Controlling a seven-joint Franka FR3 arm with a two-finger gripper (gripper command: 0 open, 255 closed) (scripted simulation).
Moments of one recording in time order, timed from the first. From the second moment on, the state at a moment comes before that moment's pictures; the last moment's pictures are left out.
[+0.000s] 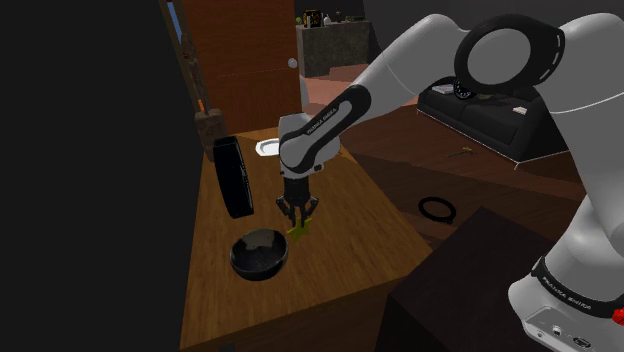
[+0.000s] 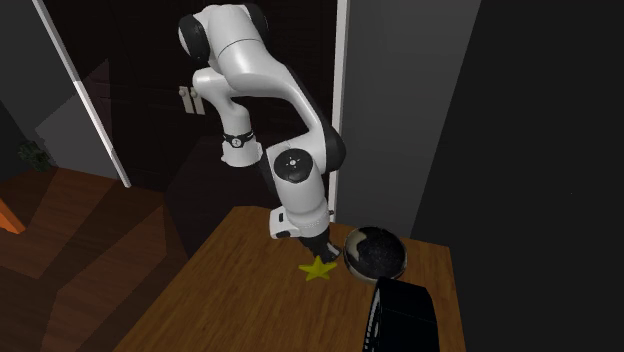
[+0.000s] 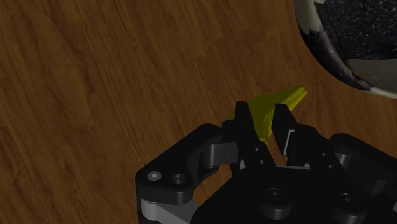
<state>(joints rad) 0.20 0.71 0.23 -1.69 0.12 2.27 1.06</state>
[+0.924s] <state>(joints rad) 0.19 0.61 0.24 -1.69 0.13 2.17 1.08</state>
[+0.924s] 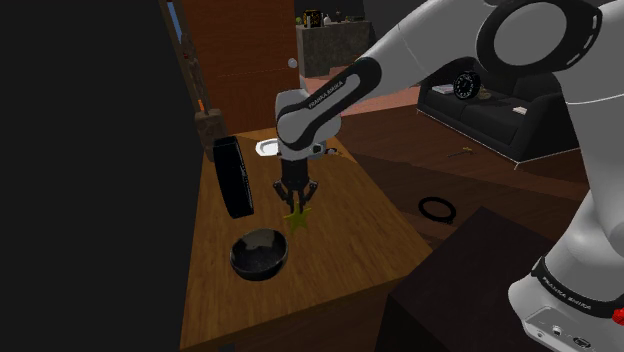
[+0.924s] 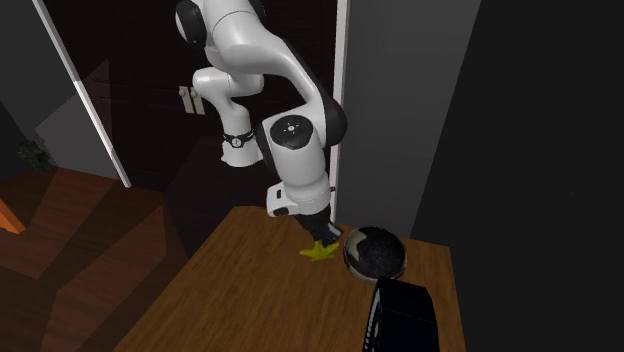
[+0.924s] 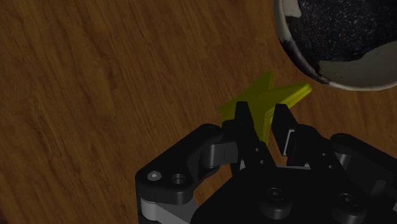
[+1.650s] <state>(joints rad) 0.19 0.52 0.25 -1.67 0.14 2.06 1.09</state>
